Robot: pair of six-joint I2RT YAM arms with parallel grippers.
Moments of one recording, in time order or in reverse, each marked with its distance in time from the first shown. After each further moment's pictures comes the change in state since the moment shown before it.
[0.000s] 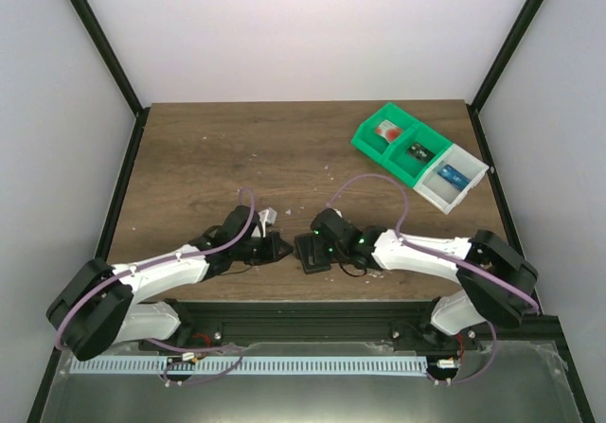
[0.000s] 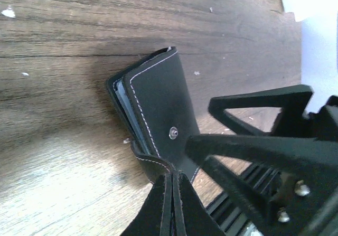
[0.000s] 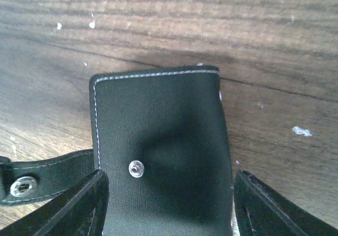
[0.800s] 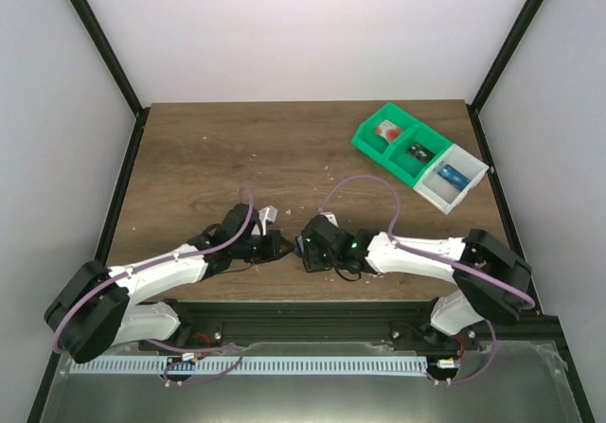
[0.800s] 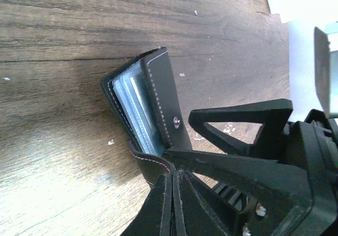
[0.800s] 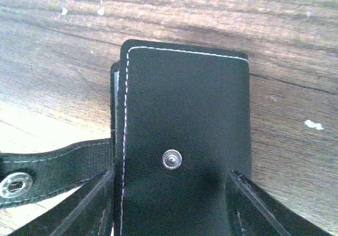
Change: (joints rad) left arm 0.000 -0.019 0.022 -0.008 0.023 -0.011; right arm 0.078 0.055 0.044 -0.043 0.072 -0.002
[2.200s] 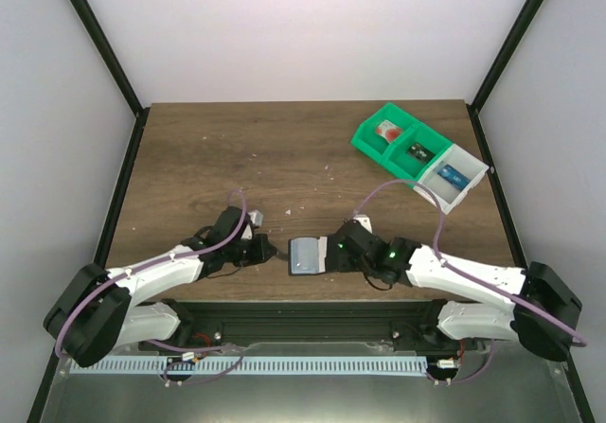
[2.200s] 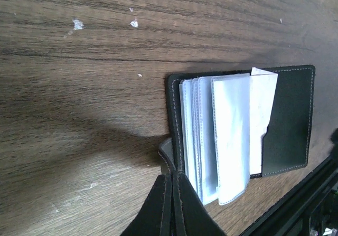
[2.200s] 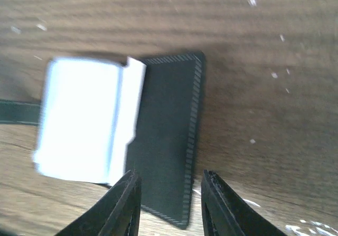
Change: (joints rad) left arm 0.088 -0.015 -0.048 -0.125 -0.084 0.109; right arm -0.060 -0.327 -0.189 -0.158 0.080 0.053
